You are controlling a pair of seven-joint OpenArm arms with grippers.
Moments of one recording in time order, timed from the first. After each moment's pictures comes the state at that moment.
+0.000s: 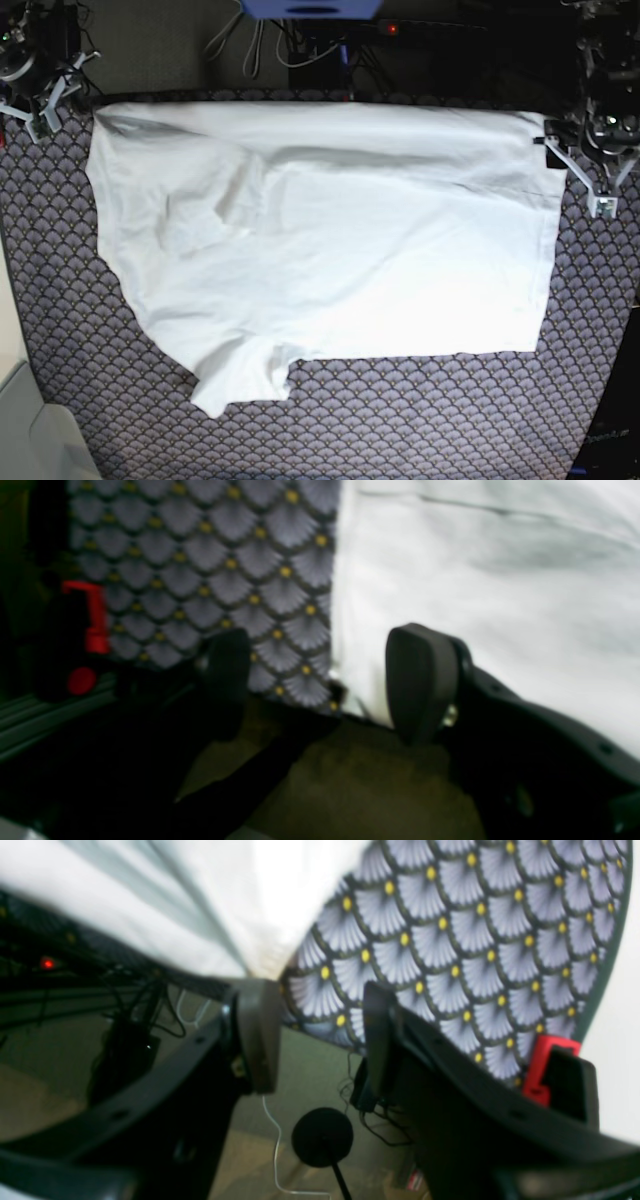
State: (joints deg) left arm 17.6 -22.3 -22.0 104.4 -10.9 -8.3 63.6; right arm -38.1 21.8 32.5 100.7 7.5 40.3 -26.5
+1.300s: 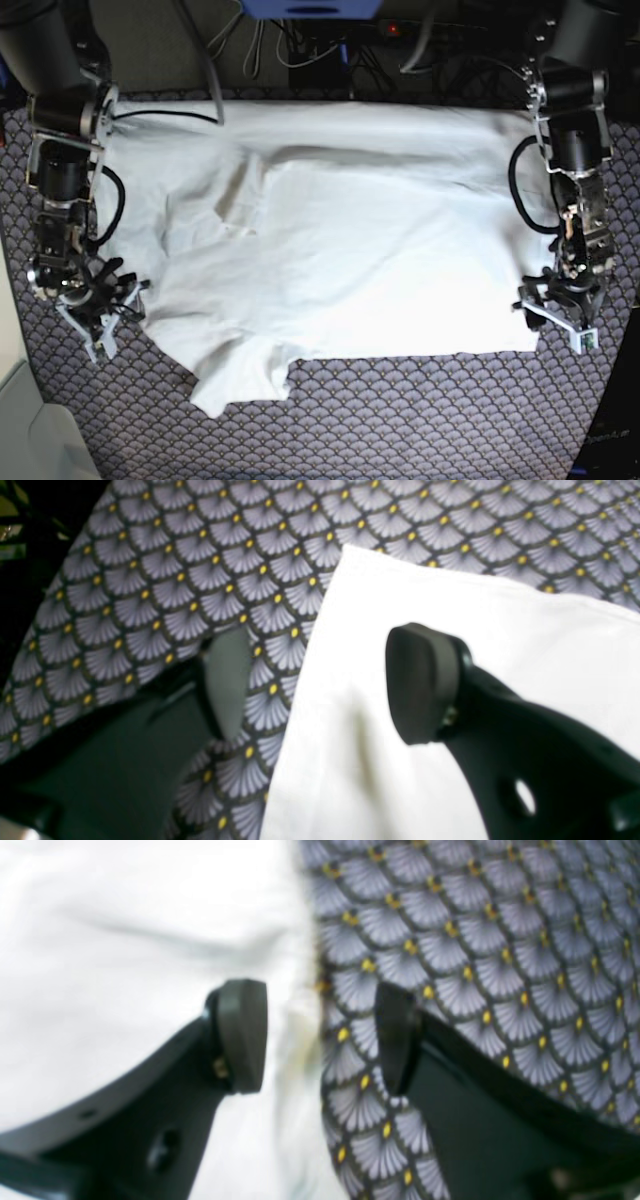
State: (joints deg) left arm -23.7 -18.8 -12.5 52.5 -10.0 -7.3 21.9; right arm 29.7 17.4 13.4 43.8 -8.7 32.9 -23.4
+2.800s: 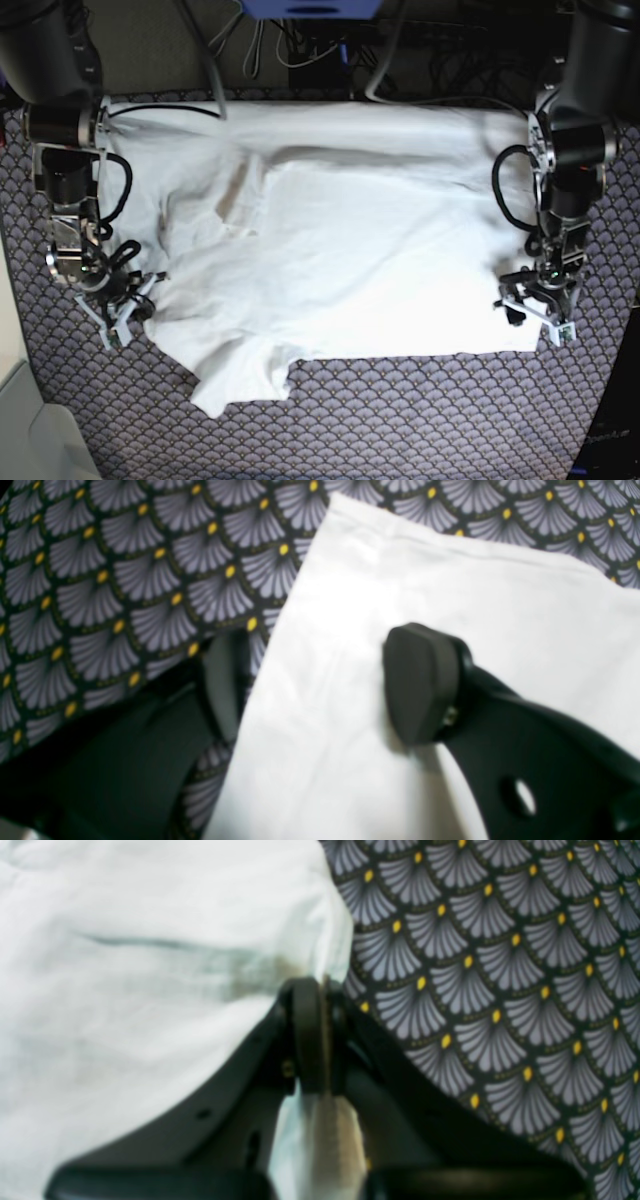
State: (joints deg) left arm -37.9 -18.1 -6.2 15.6 -10.1 -7.3 -0.2; right arm 31.6 18.0 5.2 29.4 -7.7 29.8 -5.9
